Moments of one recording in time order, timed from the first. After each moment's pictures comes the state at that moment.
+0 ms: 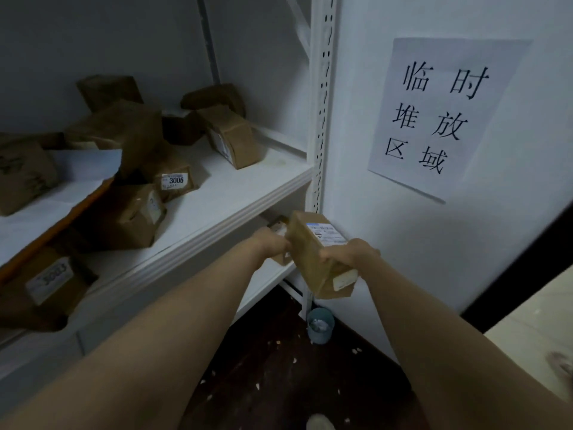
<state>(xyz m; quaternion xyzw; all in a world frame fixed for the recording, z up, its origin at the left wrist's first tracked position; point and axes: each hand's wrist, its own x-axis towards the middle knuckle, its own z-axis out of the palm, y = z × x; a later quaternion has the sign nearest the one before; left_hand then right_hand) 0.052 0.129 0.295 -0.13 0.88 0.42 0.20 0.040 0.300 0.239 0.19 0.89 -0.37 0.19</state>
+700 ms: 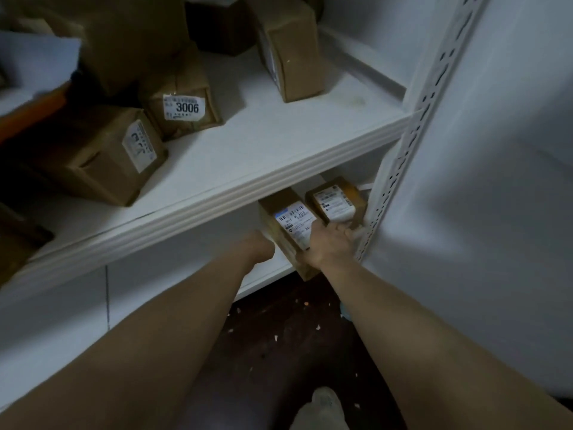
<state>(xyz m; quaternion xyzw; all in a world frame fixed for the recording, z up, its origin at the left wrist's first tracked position) -0.042 0.055 0.136 -0.34 0.84 0.35 0.23 -0.092 0.189 0.097 -0.12 0.97 -0.07 0.19</state>
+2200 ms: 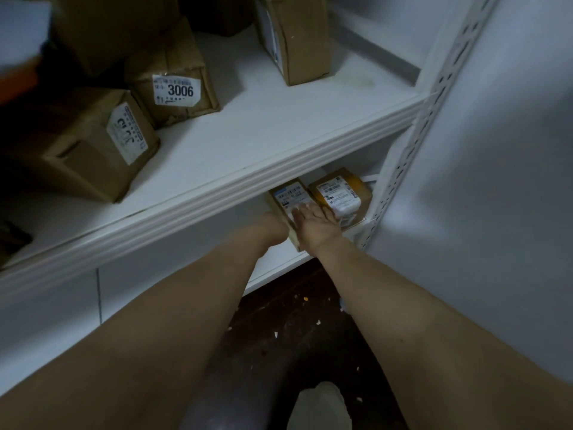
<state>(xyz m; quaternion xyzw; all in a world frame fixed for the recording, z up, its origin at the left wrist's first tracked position) -0.075 0.058 0.125 -0.27 0.86 0.36 0.25 -0.120 0.162 0.058 -0.28 0.95 -0.01 0.16</state>
